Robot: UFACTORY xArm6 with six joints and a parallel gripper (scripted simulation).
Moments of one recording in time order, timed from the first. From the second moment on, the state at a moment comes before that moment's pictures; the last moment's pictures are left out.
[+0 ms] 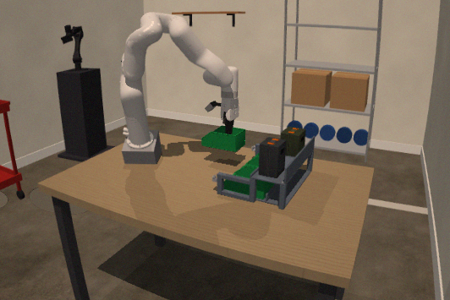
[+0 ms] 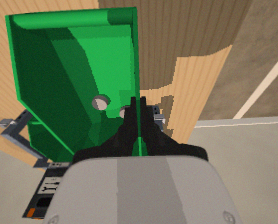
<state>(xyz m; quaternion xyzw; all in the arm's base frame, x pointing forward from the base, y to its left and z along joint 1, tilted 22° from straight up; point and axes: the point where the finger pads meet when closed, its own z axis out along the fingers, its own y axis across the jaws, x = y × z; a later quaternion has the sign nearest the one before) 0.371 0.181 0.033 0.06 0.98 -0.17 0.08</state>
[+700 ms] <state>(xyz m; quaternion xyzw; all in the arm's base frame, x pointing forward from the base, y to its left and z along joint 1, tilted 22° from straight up) 0.374 0.222 0.016 0.07 0.98 -0.18 0.08</state>
